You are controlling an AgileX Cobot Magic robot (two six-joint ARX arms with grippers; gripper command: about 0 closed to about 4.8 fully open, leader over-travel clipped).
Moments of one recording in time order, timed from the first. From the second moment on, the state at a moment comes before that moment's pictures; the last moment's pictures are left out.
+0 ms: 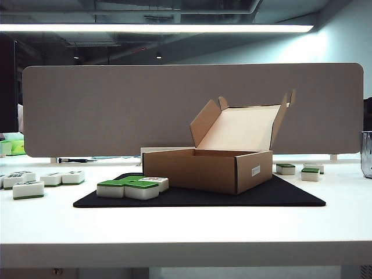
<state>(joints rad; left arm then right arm) 0.02 0.08 0.26 -0.28 0.20 -0.17 -0.07 0.01 0.80 -0.96 -0.78 0.24</state>
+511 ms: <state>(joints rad) 0.02 0.66 0.65 -0.29 0.32 -0.12 -0.07 0.01 0.80 -0.96 -0.78 0.24</state>
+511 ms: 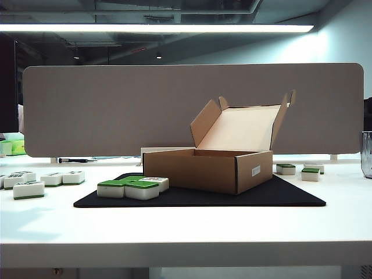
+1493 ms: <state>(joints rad) -0.31 1.66 1.39 -0.61 0.18 0.15 -0.08 0.01 0.80 -0.96 -0.78 0.24</state>
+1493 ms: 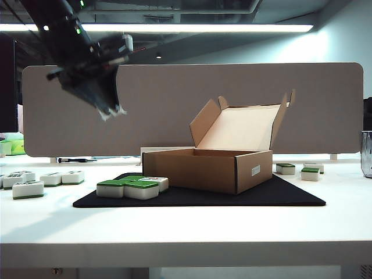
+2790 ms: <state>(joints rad) -0.43 1.92 1.39 -0.71 0.02 0.04 -0.08 0.01 0.80 -0.96 -0.78 0.24</state>
